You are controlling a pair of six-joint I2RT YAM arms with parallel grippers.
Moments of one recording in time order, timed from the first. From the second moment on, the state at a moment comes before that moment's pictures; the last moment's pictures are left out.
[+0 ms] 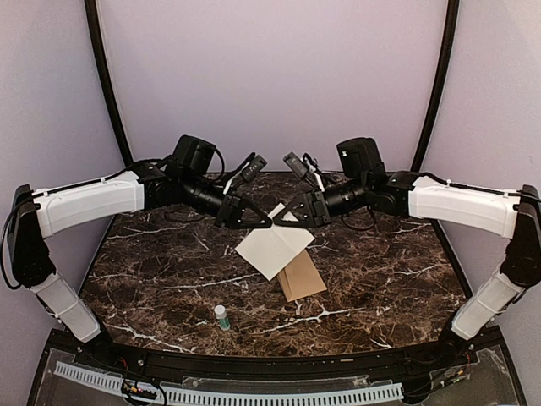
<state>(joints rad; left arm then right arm) -0.72 1.59 1.31 -0.34 0.93 -0.06 0.77 1.55 1.22 -0.15 -0.90 0.29</state>
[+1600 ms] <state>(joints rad) -0.75 1.49 0.88 1.19 0.53 -0.85 0.86 1.44 1.00 1.02 -0.31 0.63</state>
